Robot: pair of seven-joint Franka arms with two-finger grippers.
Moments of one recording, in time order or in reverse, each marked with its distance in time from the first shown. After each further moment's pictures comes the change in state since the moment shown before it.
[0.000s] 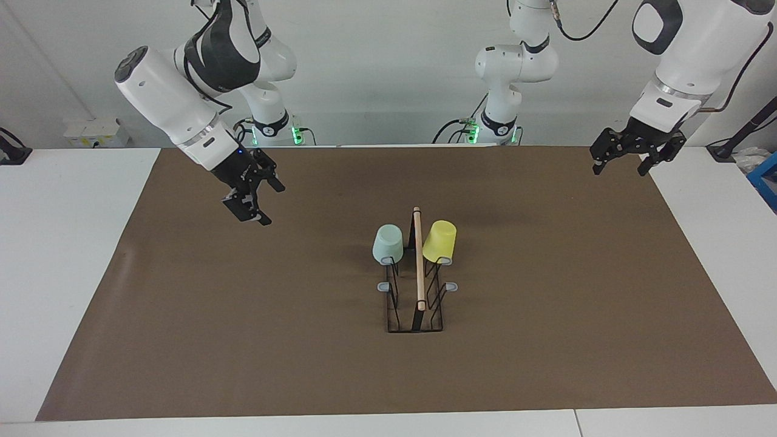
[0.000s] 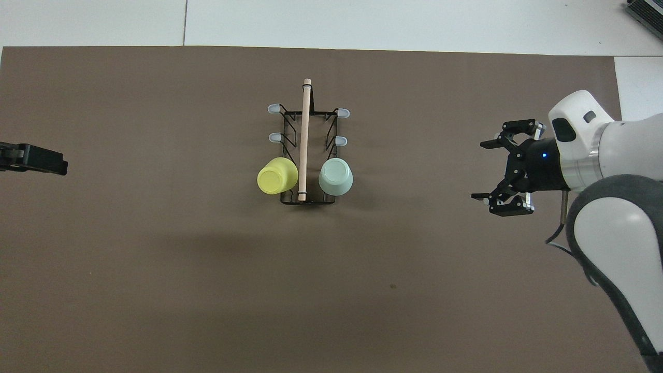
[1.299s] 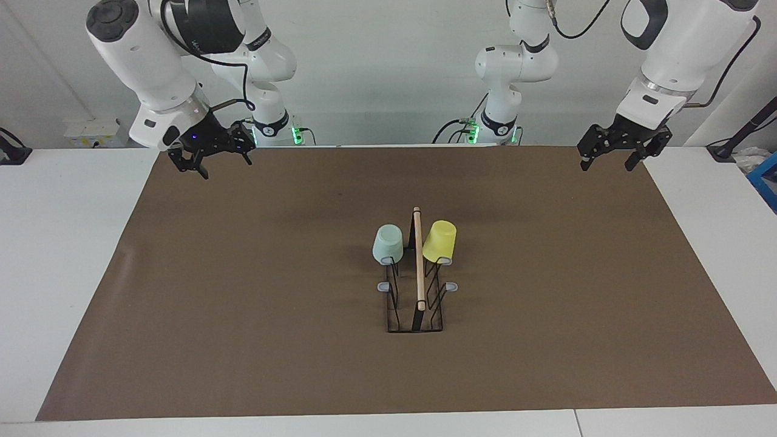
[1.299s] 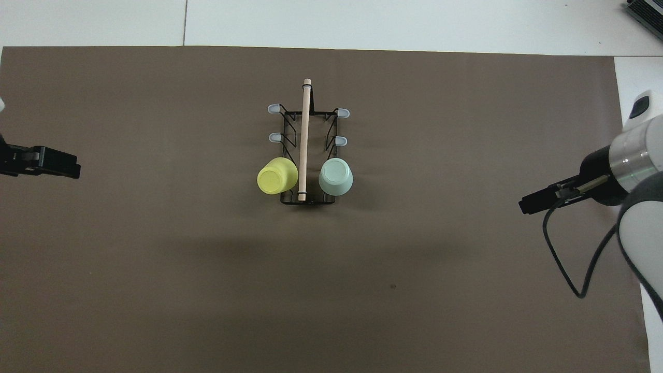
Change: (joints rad) left arm 0.021 -0.015 -0.061 0.000 -0.001 -0.025 -0.061; right arm -0.020 0.022 -0.003 0.219 -0.333 -0.412 1.127
